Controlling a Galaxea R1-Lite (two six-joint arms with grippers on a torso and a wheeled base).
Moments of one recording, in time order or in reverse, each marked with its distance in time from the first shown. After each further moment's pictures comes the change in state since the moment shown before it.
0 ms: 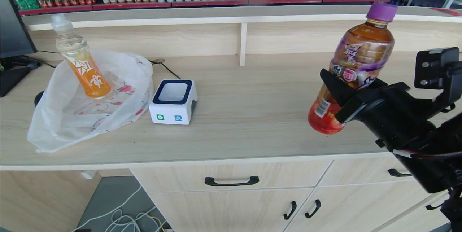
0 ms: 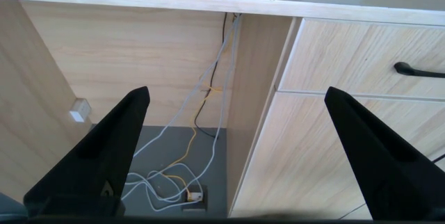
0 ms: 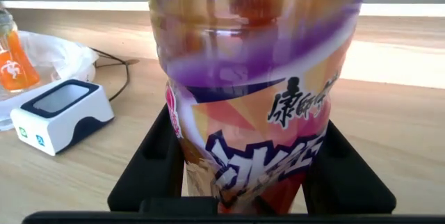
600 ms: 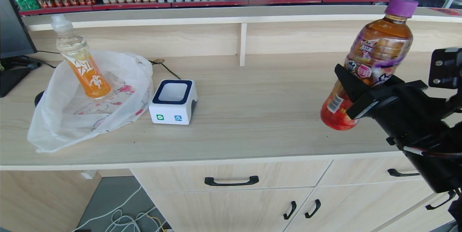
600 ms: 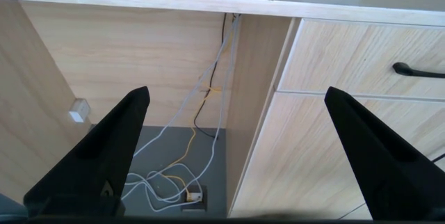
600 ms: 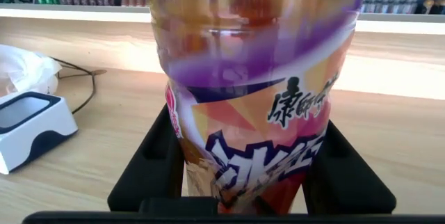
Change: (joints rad) left arm 0.000 0.000 0.000 0.001 0.000 -0.002; right arm -0.031 -0.021 0.028 -0.050 -0.053 -0.055
